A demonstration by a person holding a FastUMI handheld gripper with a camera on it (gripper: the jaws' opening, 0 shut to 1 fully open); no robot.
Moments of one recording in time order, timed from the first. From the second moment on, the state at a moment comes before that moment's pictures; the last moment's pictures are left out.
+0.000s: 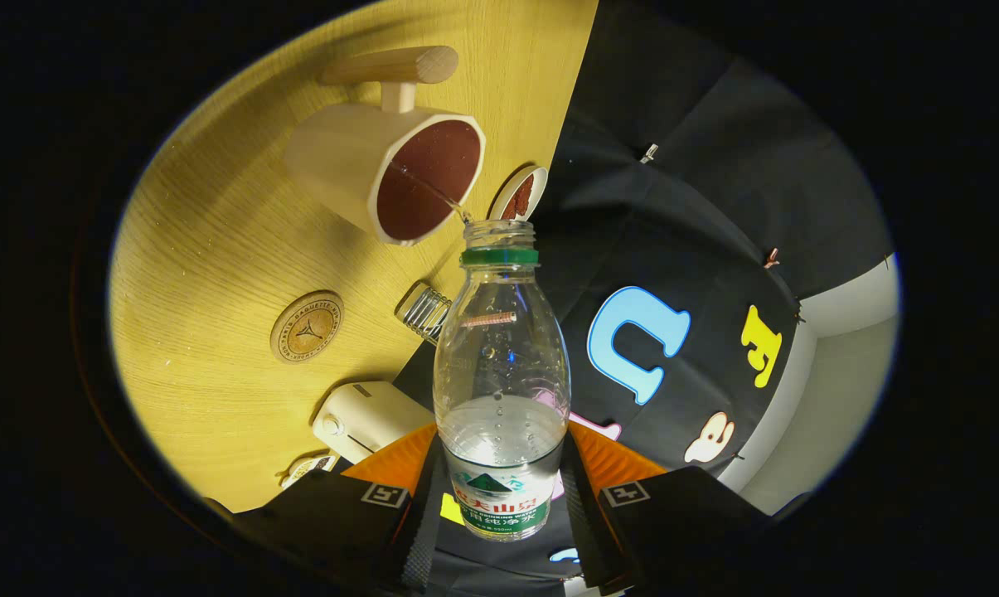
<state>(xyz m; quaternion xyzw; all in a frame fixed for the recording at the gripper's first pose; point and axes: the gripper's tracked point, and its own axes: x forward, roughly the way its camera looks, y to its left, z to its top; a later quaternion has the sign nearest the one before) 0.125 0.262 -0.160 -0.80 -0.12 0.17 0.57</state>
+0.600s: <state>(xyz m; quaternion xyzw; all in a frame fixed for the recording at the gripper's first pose) 0.127 0.271 -0.153 -0.81 -0.15 0.17 0.55</state>
